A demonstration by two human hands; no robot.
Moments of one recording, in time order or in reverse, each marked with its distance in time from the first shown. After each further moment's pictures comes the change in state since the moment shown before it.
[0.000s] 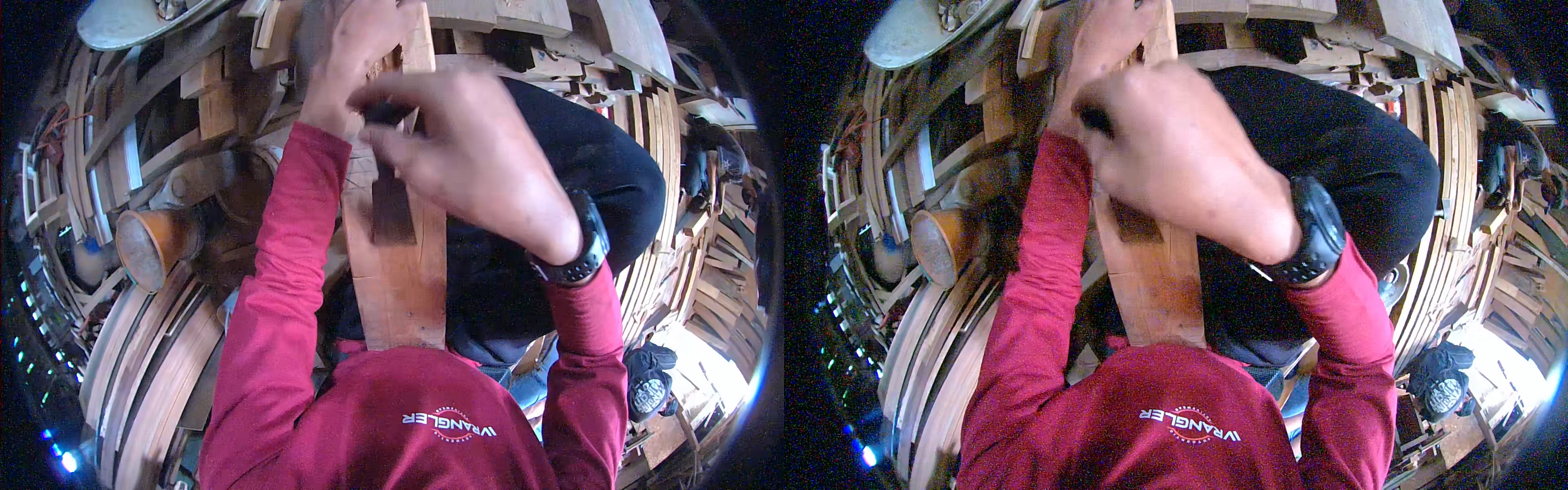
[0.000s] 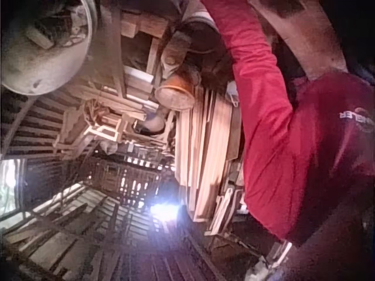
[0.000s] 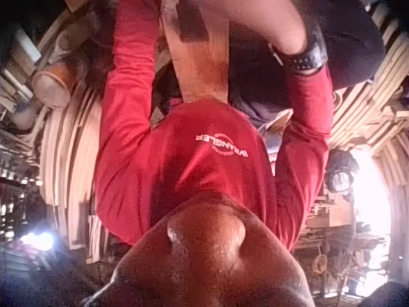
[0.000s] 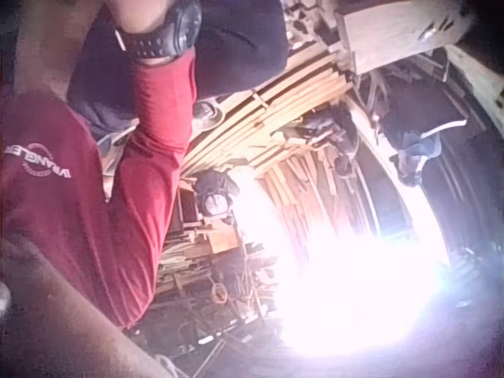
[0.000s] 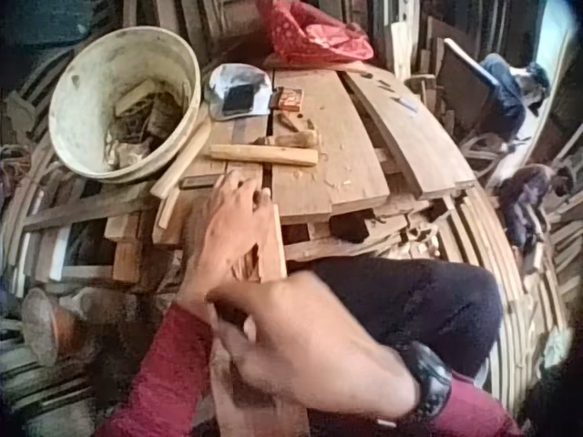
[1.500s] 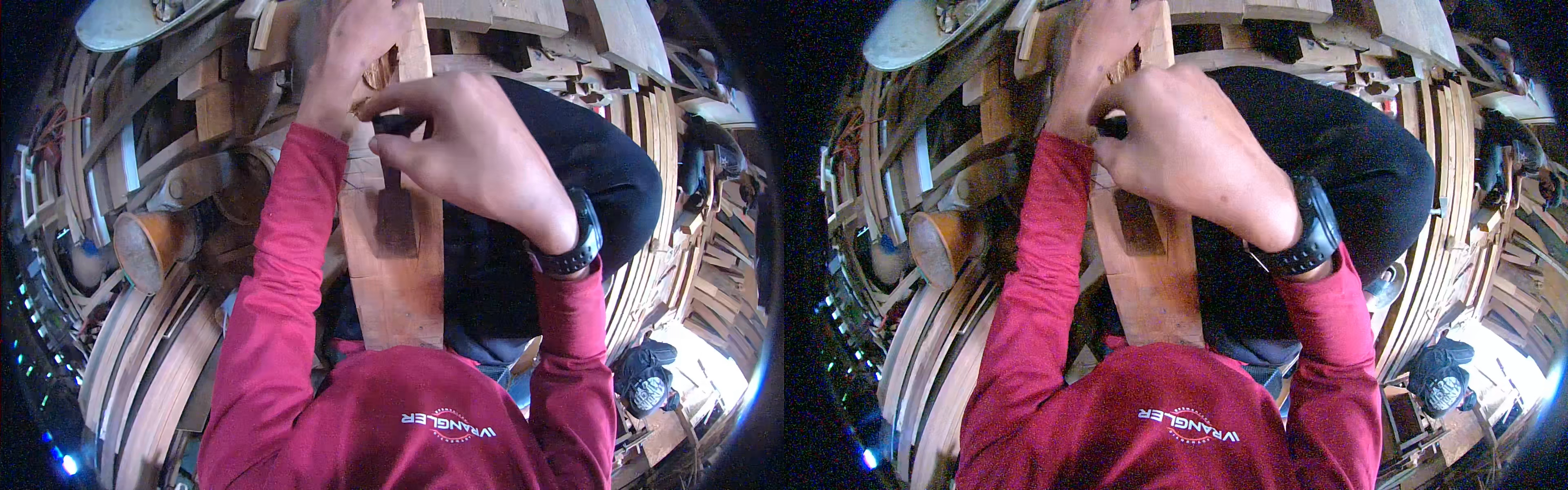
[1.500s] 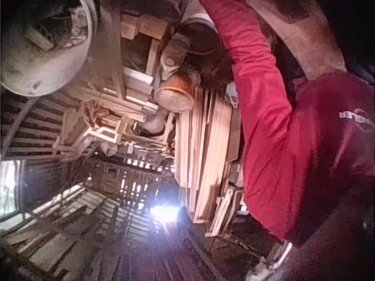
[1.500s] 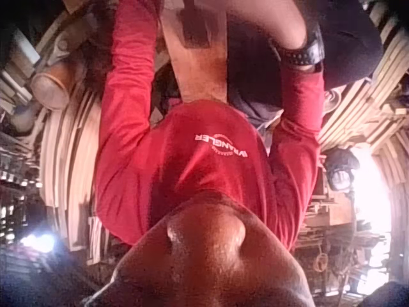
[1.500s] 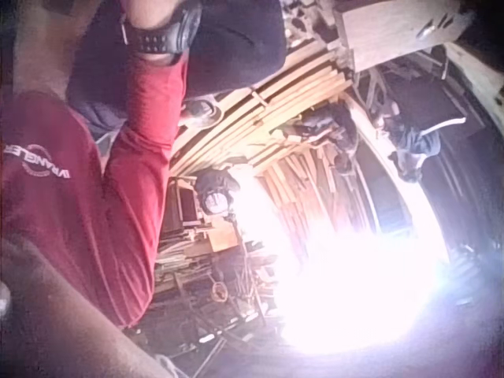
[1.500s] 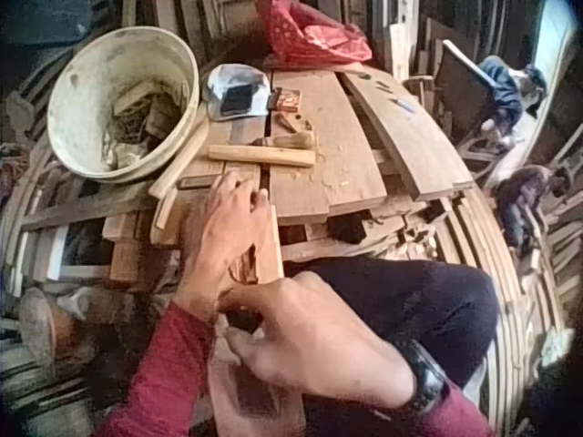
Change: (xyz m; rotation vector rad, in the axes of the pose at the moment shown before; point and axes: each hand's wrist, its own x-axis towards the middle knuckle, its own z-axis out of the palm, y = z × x) left_hand -0.002 -0.012 0.006 -0.038 0.000 0.055; right_hand -0.002 0.007 -0.006 -0.042 -0.206 0.196
